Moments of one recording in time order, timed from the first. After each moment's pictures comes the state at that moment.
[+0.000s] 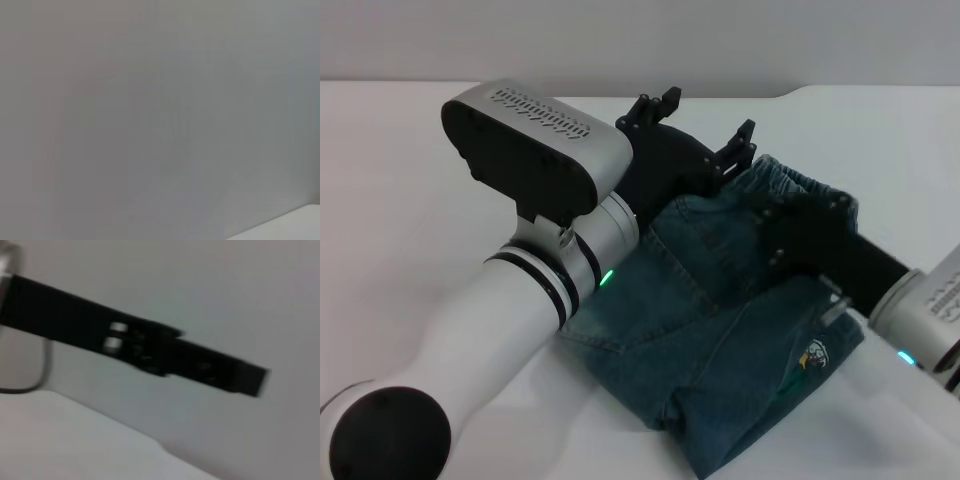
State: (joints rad) left arm -0.26 -2.06 -0.82 -1.31 1.90 0.27 0.86; right arm 0.18 2.07 1.18 0.74 -0.26 0.81 -2.88
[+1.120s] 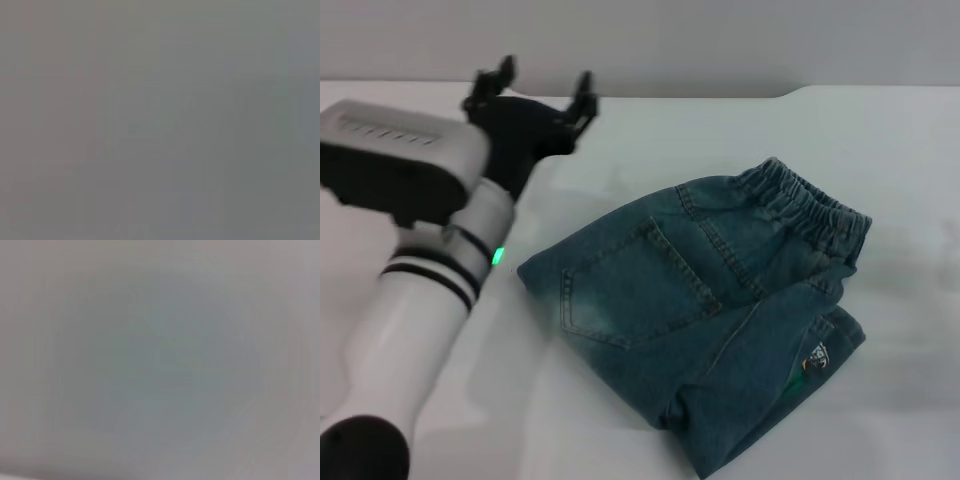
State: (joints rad) left arm -0.19 -2.06 -0.87 -1.17 1.95 0.60 0.77; right arm 0.04 2.09 1.56 0.61 -0.18 0.97 -2.88
